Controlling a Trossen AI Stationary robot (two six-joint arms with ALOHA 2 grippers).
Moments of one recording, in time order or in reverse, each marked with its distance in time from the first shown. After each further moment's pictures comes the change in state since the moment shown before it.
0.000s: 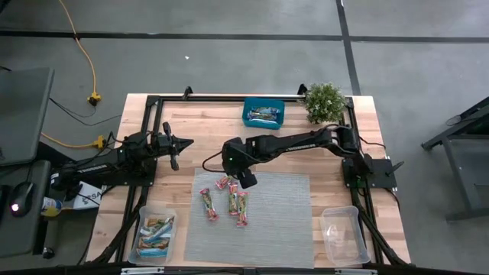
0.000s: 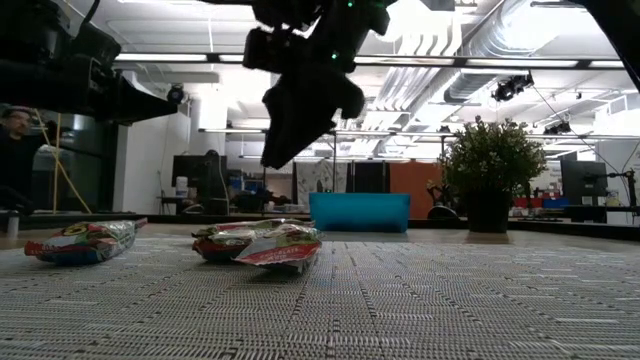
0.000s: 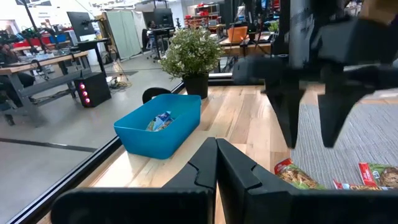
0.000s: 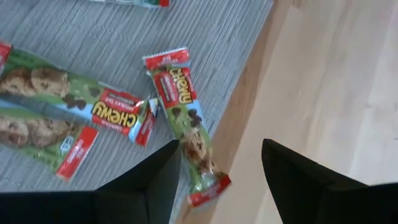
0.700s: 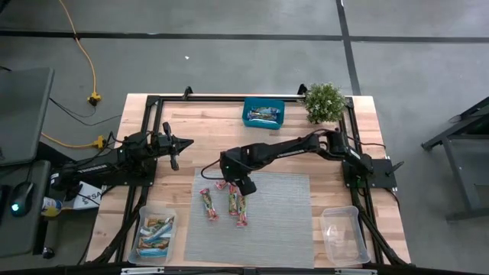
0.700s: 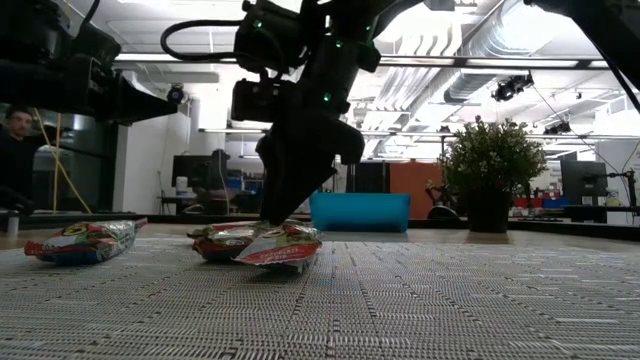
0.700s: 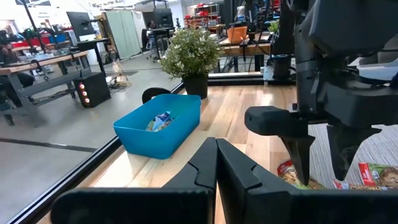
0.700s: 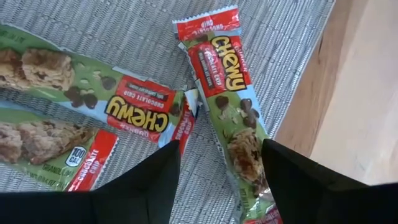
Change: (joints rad) left arm 0.000 0.000 0.000 0.000 0.001 0.000; right arm 0.013 0.114 0.000 0.014 -0.078 0.061
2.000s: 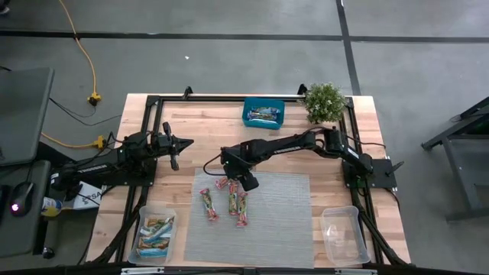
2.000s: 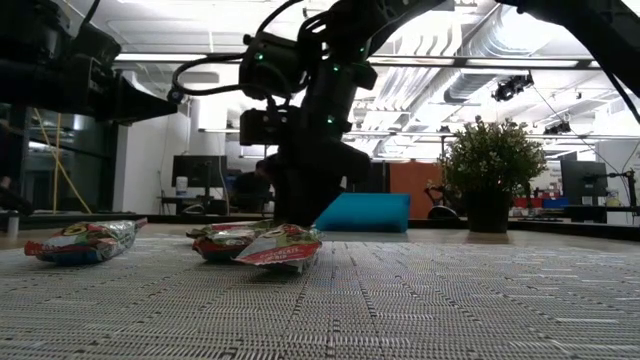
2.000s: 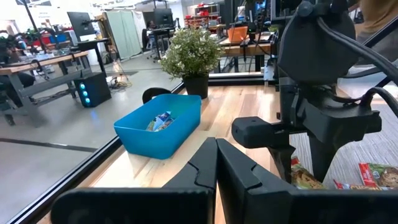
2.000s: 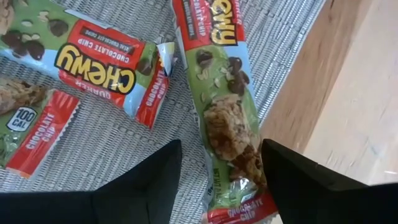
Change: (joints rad) left arm 0.000 0.000 0.000 0.000 -0.001 0.000; right arm -0.047 0.040 0.000 -0.046 -0.010 -0.080
